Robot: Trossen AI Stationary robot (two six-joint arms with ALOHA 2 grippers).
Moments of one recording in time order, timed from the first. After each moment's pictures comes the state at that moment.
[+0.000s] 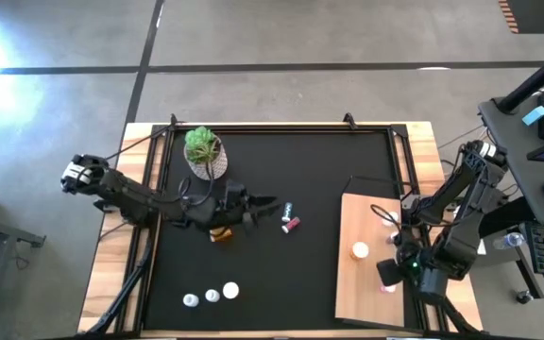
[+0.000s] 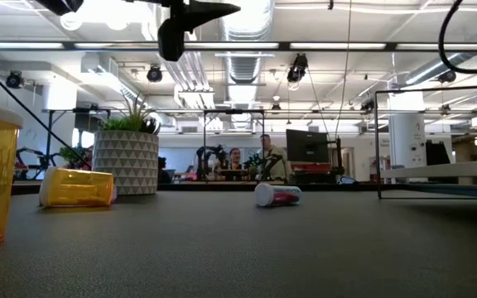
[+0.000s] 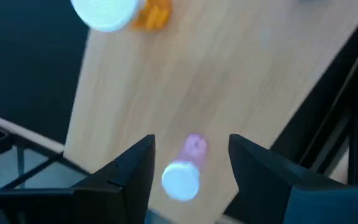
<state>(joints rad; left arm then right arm) -0.26 1.41 0.77 0.75 -0.52 -0.67 1.06 1.25 1.00 -1.11 0.17 2.35</state>
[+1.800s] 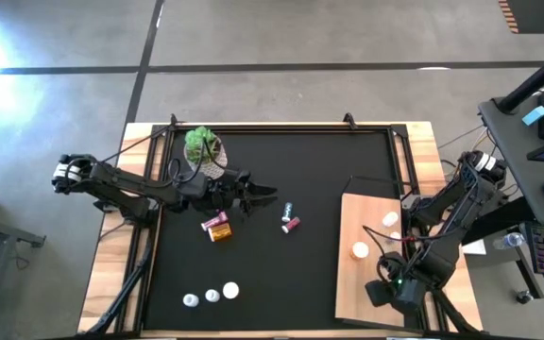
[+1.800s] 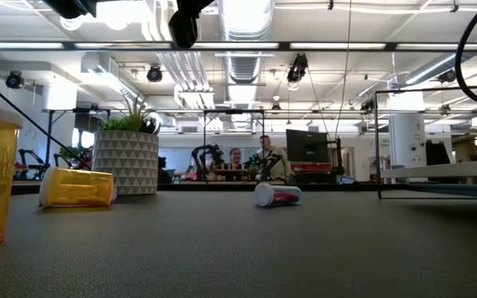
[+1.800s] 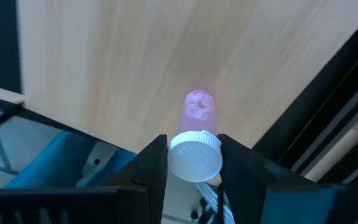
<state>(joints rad) -0.11 1.31 0.76 0.74 -0.14 -0.67 0.98 1.41 1.01 -0.86 -0.12 2.28</state>
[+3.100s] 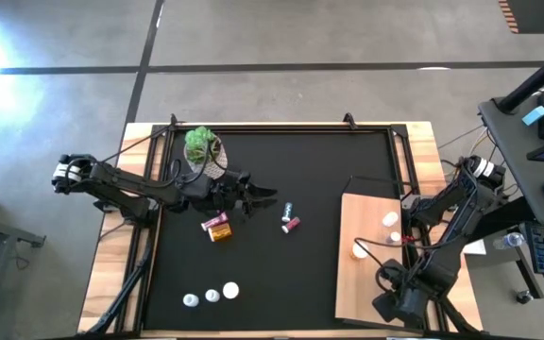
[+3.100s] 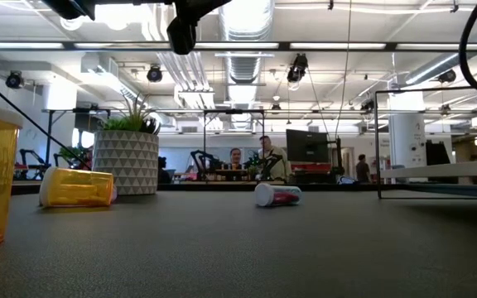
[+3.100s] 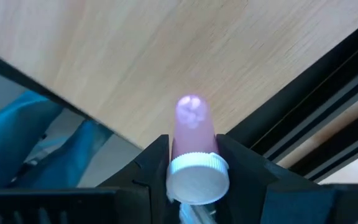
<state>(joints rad) -0.10 1.31 0.76 0.68 -0.14 -0.67 1.01 1.47 1.07 -0.91 -0.18 2.06</state>
